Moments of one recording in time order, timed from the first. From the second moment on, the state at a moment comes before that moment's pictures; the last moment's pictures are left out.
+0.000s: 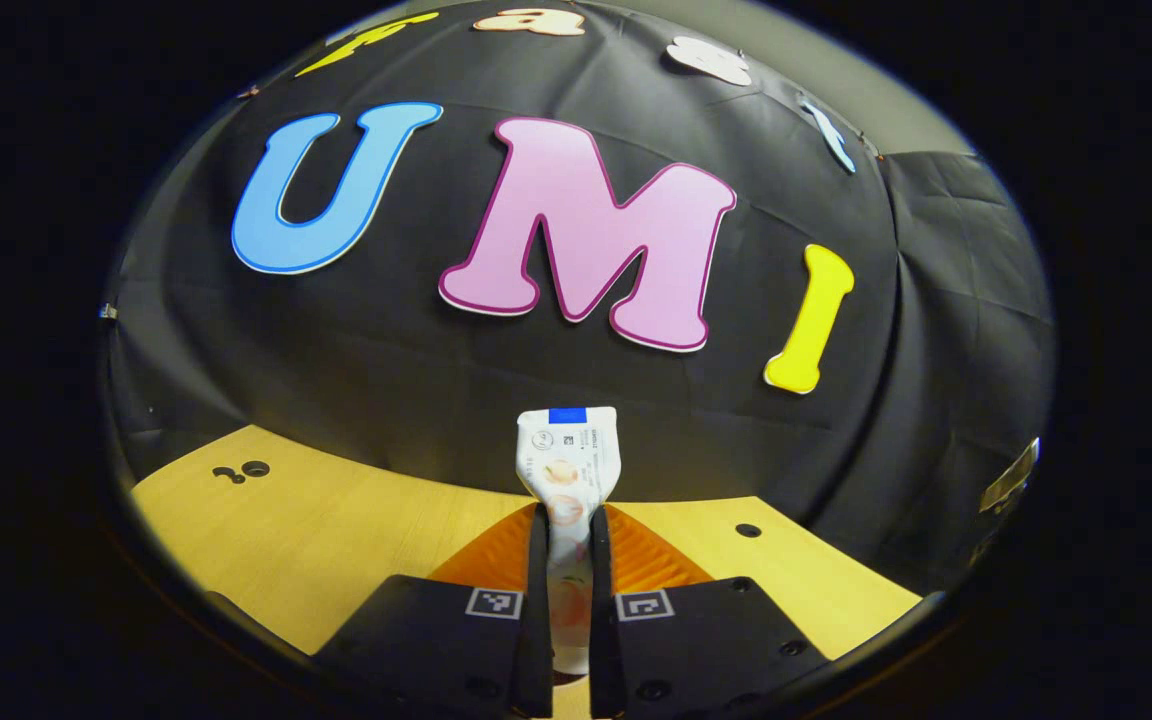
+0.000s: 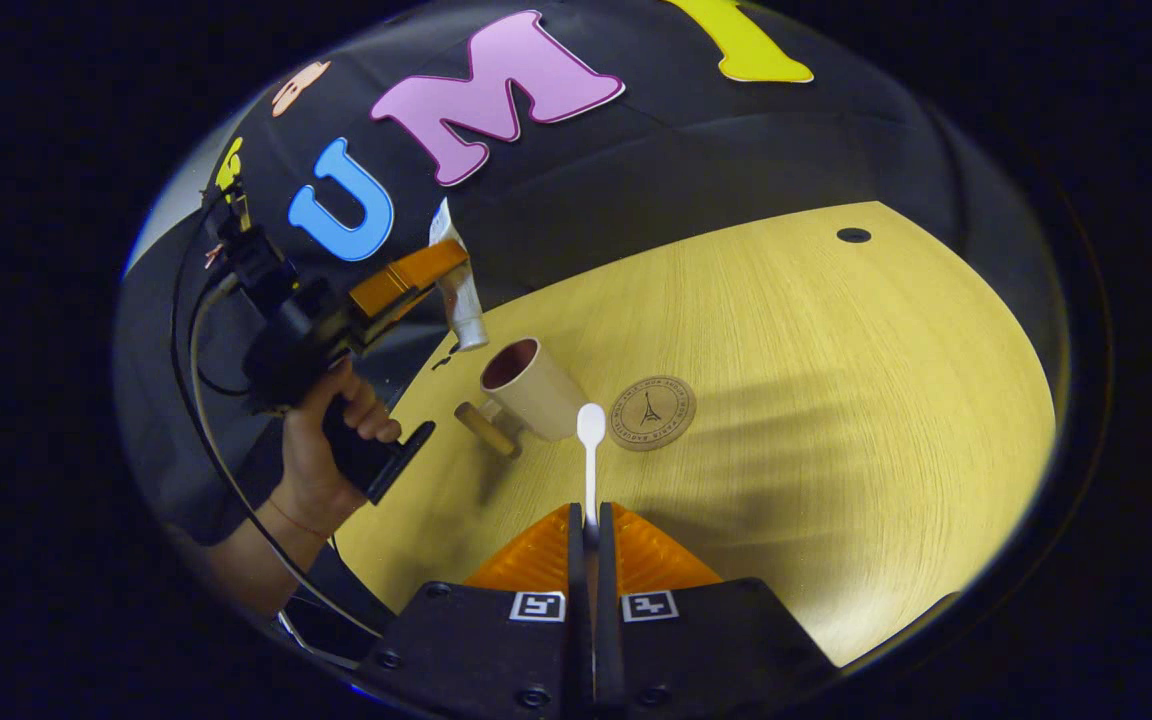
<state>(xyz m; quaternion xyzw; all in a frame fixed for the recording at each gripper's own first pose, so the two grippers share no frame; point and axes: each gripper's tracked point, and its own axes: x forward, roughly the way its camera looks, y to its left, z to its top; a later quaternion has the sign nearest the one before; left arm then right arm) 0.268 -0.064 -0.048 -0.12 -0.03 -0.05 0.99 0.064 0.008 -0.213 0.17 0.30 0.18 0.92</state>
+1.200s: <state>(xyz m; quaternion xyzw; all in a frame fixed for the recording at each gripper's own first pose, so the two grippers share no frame) 0.246 -0.069 -0.143 -0.09 0.07 -0.04 0.99 0.077 0.015 -0.174 0.19 0.24 0.15 0.94</state>
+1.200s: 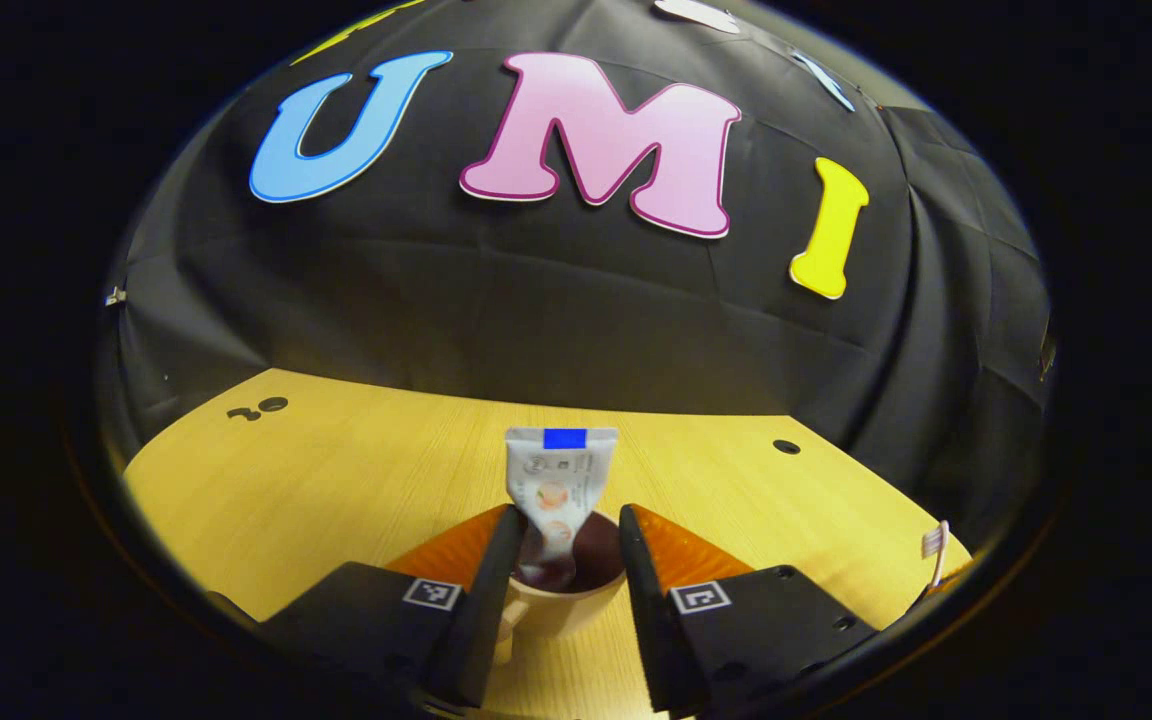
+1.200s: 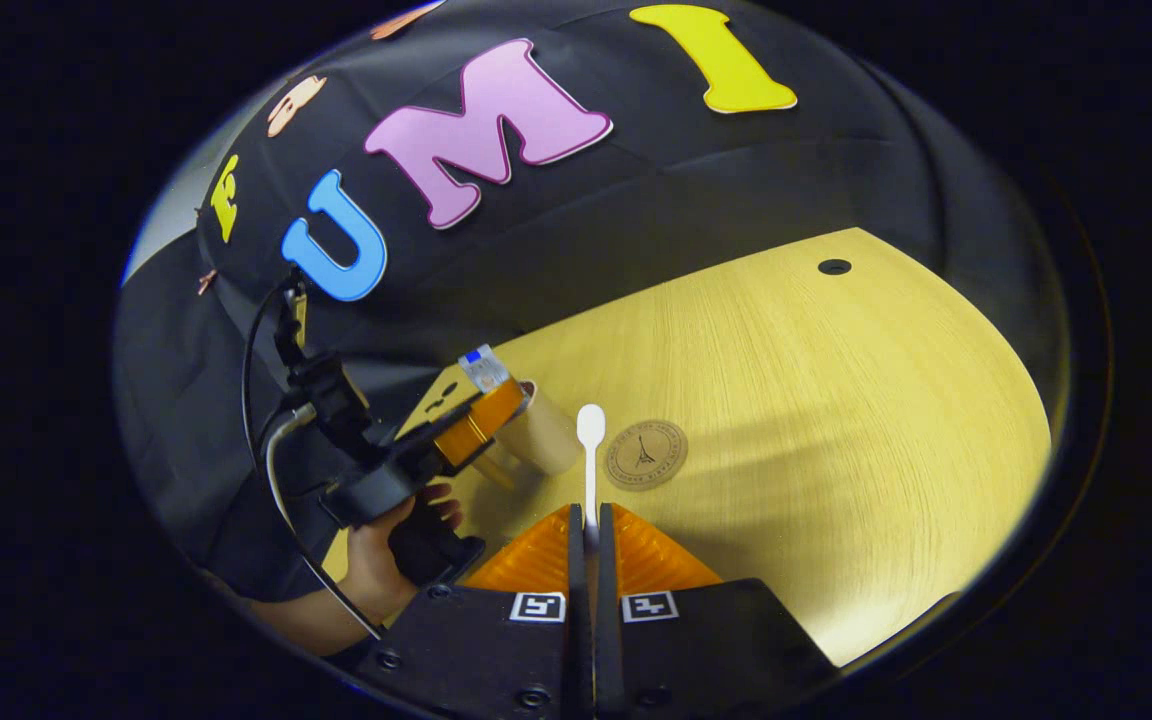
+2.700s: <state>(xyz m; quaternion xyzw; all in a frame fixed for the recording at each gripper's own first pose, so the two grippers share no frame) 0.050 0.031 -0.200 -0.09 0.17 -0.09 0.98 0.258 0.104 -0.128 0.28 -0.03 0.07 0.96</state>
